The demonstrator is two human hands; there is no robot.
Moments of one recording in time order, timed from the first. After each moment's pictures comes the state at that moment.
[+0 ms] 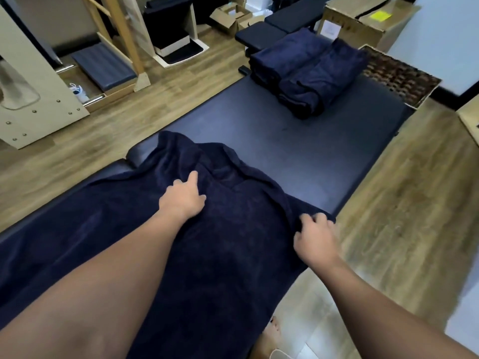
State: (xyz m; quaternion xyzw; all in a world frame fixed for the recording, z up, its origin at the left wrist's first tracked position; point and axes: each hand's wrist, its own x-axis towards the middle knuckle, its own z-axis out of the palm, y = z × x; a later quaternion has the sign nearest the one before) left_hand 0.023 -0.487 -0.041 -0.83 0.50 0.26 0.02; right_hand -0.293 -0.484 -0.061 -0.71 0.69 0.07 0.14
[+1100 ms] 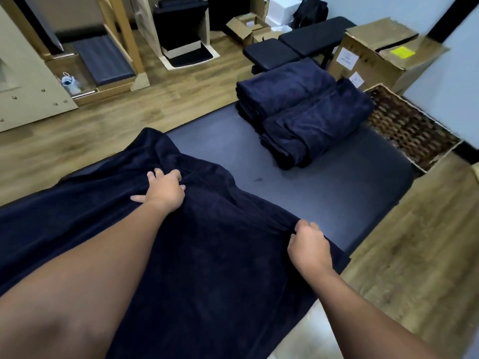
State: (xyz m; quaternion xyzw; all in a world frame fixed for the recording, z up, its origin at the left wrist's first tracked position) left_hand -0.008 -0.695 -0.076 -0.89 0.35 0.29 -0.09; right_hand -0.343 -0.721 -0.082 -0.73 0.66 0.01 0.17
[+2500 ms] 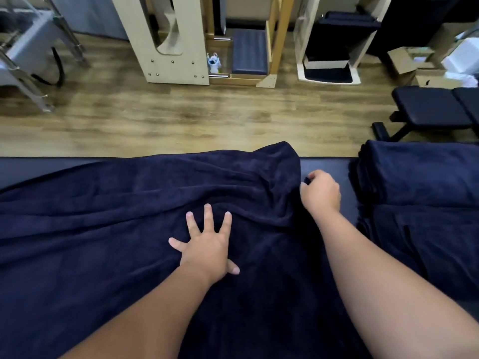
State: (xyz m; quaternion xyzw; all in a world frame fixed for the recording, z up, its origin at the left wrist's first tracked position) left_hand -0.041 -0.671 -0.084 -0.91 0.22 0.36 0.04; right_hand -0.062 -0.927 -0.072 -0.83 0.49 -0.02 0.28
